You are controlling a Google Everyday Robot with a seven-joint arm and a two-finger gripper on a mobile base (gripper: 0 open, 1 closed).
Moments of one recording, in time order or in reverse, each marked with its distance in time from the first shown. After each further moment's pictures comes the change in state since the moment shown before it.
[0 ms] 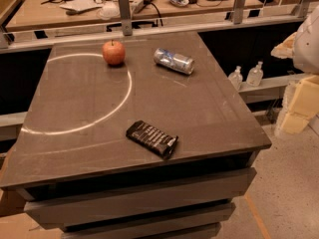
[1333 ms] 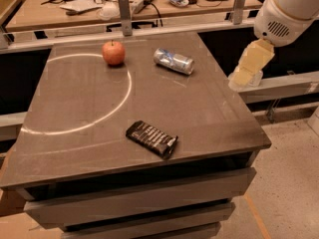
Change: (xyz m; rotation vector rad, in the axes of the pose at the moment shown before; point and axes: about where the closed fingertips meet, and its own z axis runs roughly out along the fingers) arm -0.035 -0.110 0.042 0.107 -0.026 0.280
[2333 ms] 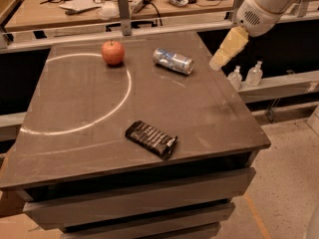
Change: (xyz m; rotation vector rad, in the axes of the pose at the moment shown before) arm -0.041 -0.059 0.055 -0.048 -0.040 0.209
